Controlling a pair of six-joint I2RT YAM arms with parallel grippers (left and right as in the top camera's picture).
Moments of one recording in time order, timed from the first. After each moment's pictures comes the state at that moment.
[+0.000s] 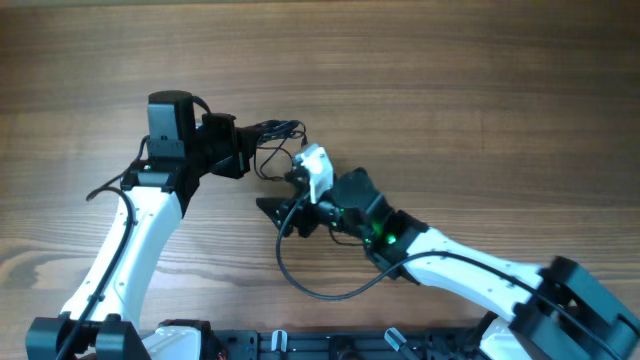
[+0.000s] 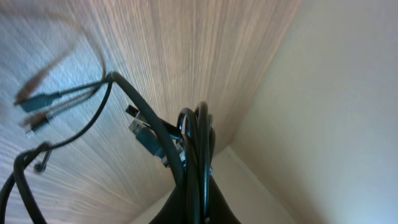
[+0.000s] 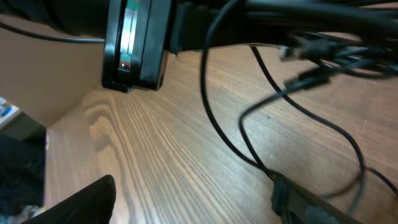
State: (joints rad) left arm -0.07 1.38 0.89 -0.31 0.55 -1.69; right arm 0.87 1.54 0.67 0.54 -0.22 0.39
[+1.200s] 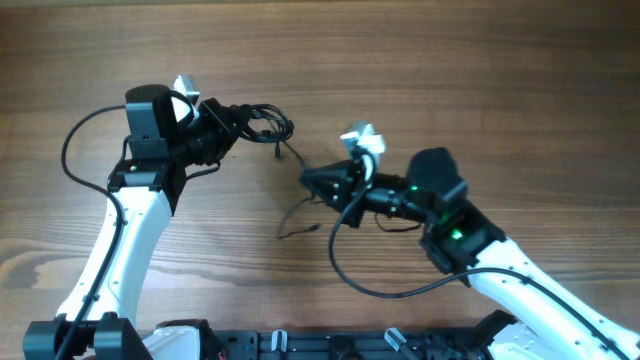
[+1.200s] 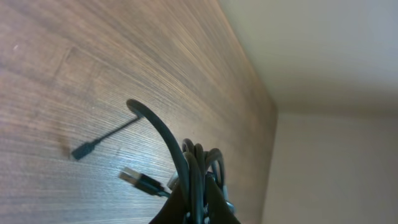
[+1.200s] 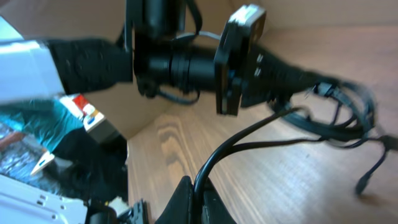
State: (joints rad) left arm 0.02 1.38 0.89 -0.19 0.61 -0.86; right arm 0.61 1.18 0.67 0.36 -0.66 0.46
